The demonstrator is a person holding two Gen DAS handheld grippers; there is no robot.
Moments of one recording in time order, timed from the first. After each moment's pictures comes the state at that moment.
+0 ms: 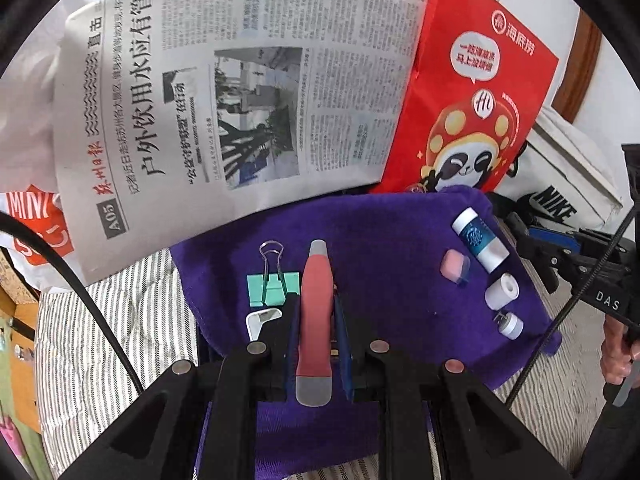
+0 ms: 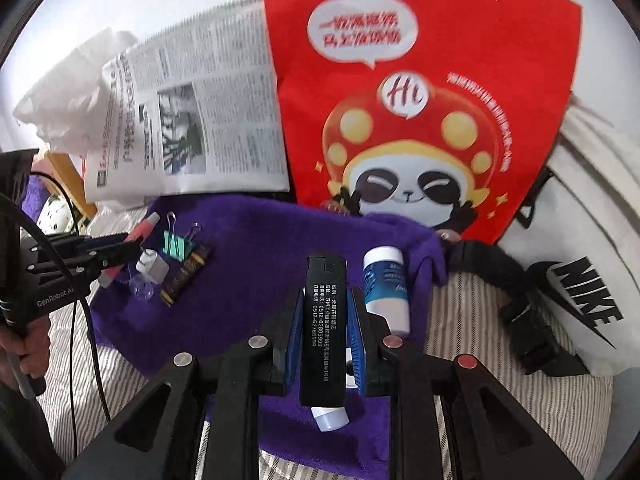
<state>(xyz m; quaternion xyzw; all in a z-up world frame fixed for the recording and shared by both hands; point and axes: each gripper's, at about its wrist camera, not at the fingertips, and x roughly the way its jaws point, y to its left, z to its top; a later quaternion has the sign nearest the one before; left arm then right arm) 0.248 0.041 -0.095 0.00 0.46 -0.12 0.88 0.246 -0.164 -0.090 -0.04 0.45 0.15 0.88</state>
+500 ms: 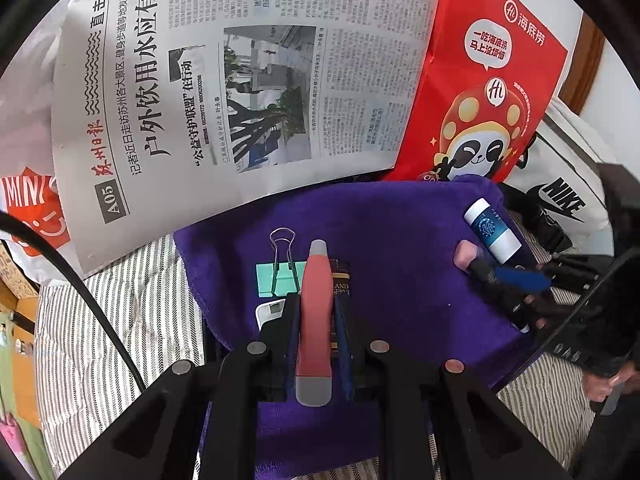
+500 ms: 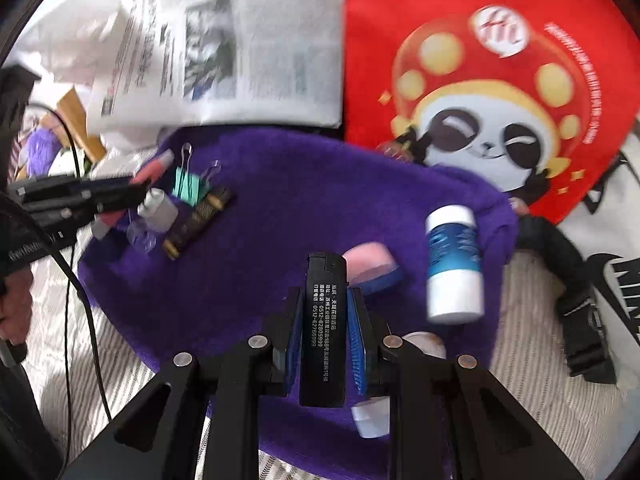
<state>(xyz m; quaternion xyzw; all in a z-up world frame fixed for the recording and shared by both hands) 0.252 0.047 -0.104 0.00 0.48 -0.11 0.87 0.247 -0.123 -0.142 -0.09 0.50 0.19 0.84</state>
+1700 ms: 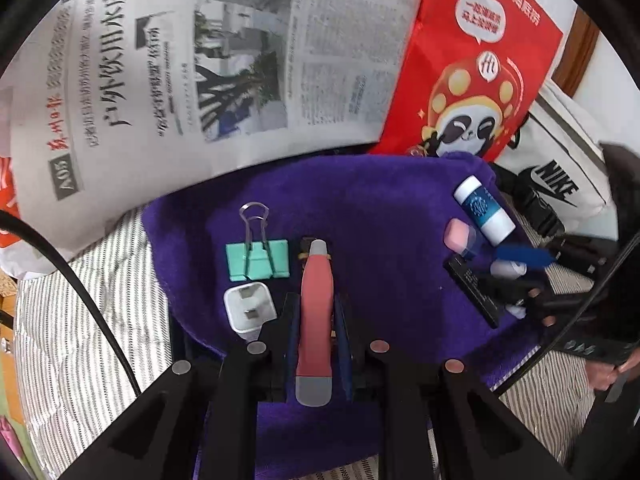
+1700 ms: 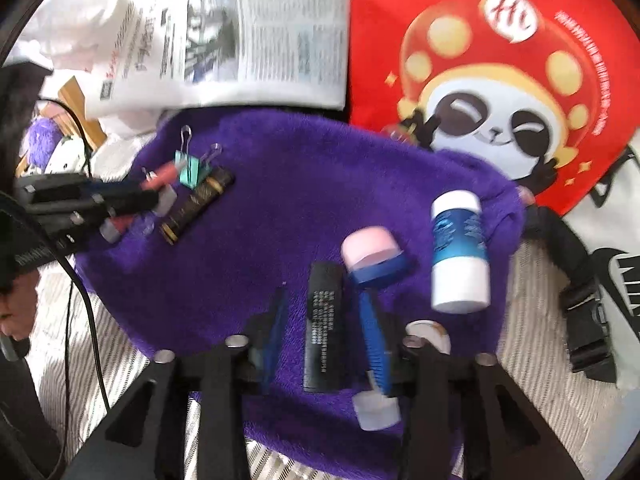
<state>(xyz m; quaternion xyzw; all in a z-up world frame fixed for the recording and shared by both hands) 0.253 0.038 -0.123 -0.01 0.50 -0.14 0.86 0.246 -0.136 -0.139 -0.08 0.50 0.18 0.84</state>
